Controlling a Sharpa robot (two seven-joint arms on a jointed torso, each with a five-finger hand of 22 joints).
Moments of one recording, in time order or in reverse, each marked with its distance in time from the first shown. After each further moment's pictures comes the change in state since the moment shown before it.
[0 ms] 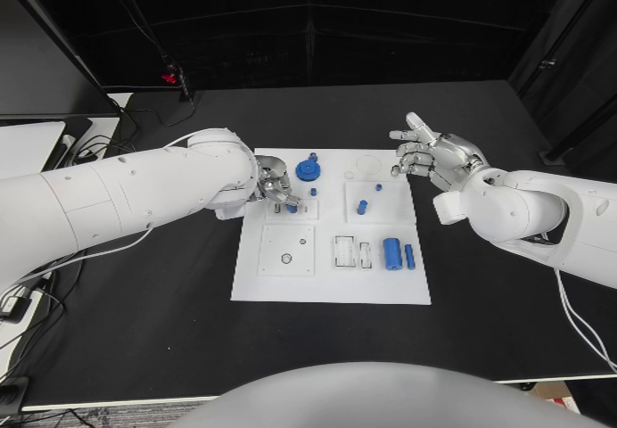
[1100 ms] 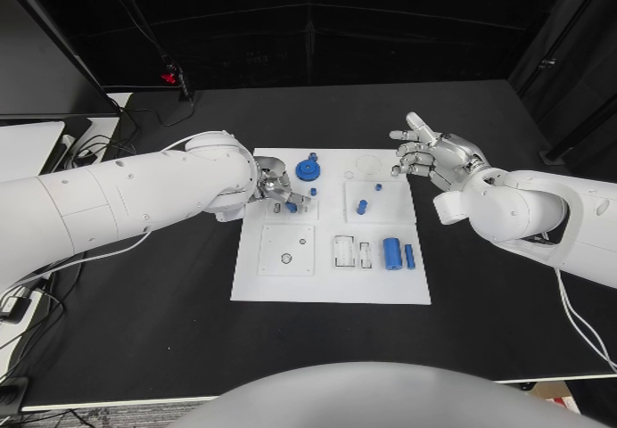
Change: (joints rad) left arm -0.005 -0.015 -0.002 0.022 -0.010 -0.042 -0.003; left_hand -0.157 0.033 -0.137 -0.002 -0.111 -0.061 0.001 0.070 0.068 0.000 0.009 0.000 0.000 0.001 0.018 0.000 0.000 0.000 -0.004 0.021 0.000 0.000; right arm 0.000 -0.001 0.000 -0.002 0.000 0.001 -0.003; right_hand 0.000 0.000 0.000 0.000 0.000 -0.007 0.000 0.007 0.000 0.000 0.000 0.004 -0.003 -0.004 -0.004 0.000 -0.002 0.000 0.000 0.000 0.000 -0.001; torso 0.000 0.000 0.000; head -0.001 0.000
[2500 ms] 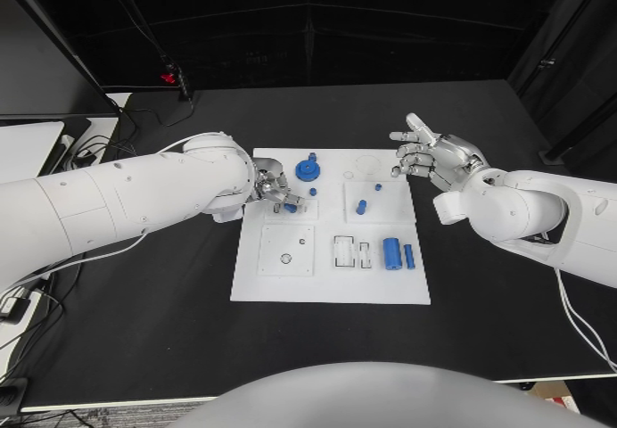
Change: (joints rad) left arm -0.003 -0.004 -0.002 -0.004 -0.016 0.003 0.007; left_hand 0.076 0.043 -0.002 -0.001 0.122 0.036 -0.036 0.067 -0.004 0.000 -0.029 0.000 0.000 0.000 -0.022 0.000 0.000 0.000 0.000 -0.015 0.000 0.000; right arm -0.002 0.001 0.000 -0.006 0.000 0.000 -0.007; right_hand -0.004 0.004 0.000 0.000 0.000 0.000 0.000 0.000 0.000 0.000 0.000 0.000 -0.003 0.000 0.000 0.004 -0.003 0.000 0.000 0.000 0.000 -0.001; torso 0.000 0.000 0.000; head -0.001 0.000
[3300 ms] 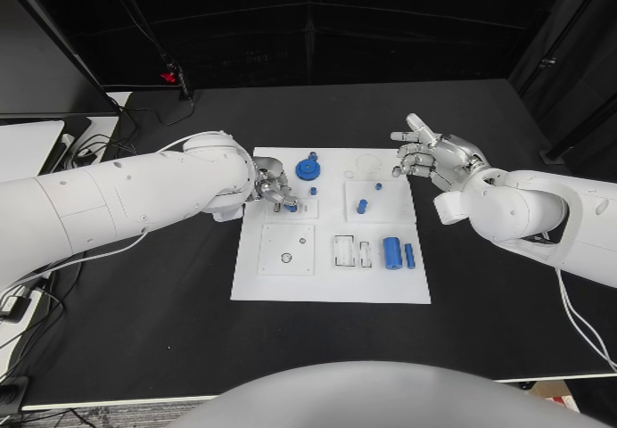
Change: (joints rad) left arm 0.000 -0.001 0.000 0.001 -0.001 0.001 0.004; left_hand 0.148 -0.049 0.108 -0.001 0.177 0.010 -0.010 -0.022 -0.005 0.000 -0.014 0.000 0.000 0.000 -0.014 0.000 0.000 0.000 0.000 -0.014 0.000 0.000; right arm -0.002 0.000 0.000 -0.002 0.000 0.000 -0.003; right_hand 0.004 0.004 -0.003 -0.003 0.000 0.000 0.000 0.000 0.000 -0.004 0.004 0.004 -0.002 0.000 0.000 0.000 -0.002 0.000 0.000 0.000 0.000 -0.001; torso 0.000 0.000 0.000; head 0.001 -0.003
